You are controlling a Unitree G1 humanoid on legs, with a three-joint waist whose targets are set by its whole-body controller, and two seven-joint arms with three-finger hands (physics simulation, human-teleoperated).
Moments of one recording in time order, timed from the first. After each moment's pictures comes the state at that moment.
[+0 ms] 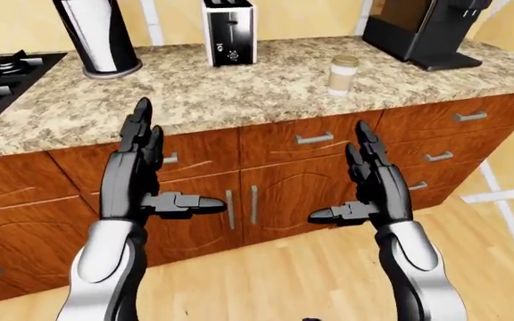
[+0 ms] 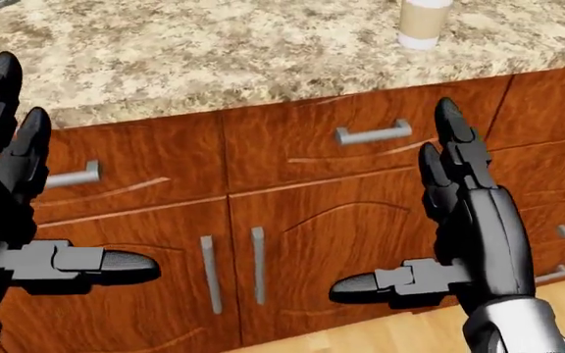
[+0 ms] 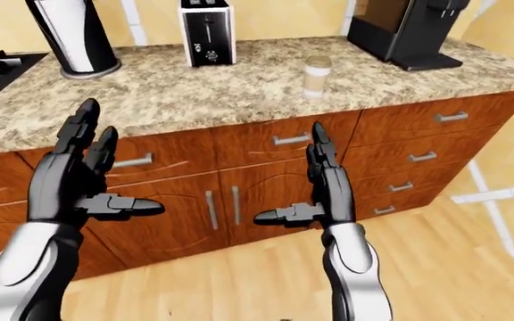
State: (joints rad) left arm -0.21 0.11 0.17 -0.78 -0.06 0.82 -0.06; right arm -0.10 -0.05 -0.08 -0.54 0.06 0.52 0.08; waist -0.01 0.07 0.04
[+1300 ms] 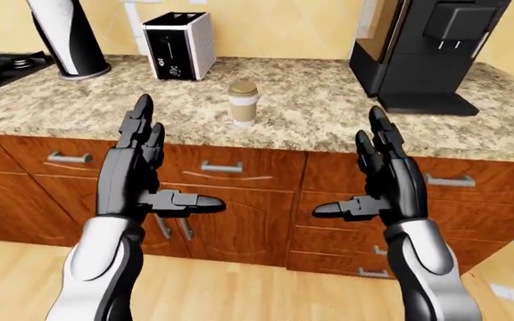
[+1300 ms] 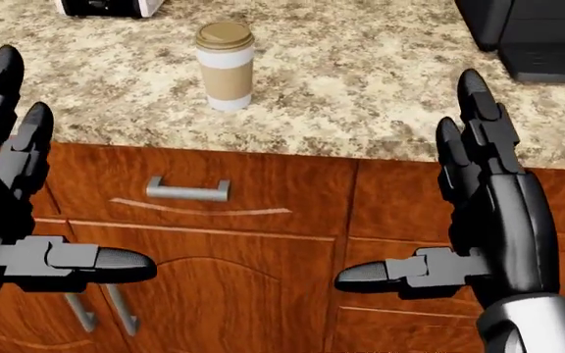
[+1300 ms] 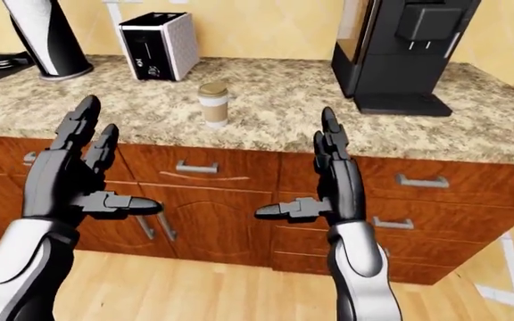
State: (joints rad) left arm -0.24 0.15 0.19 -0.80 -0.12 0.88 -0.06; right arm -0.11 -0.05 -0.09 -0.64 0.07 0.55 0.04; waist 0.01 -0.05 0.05
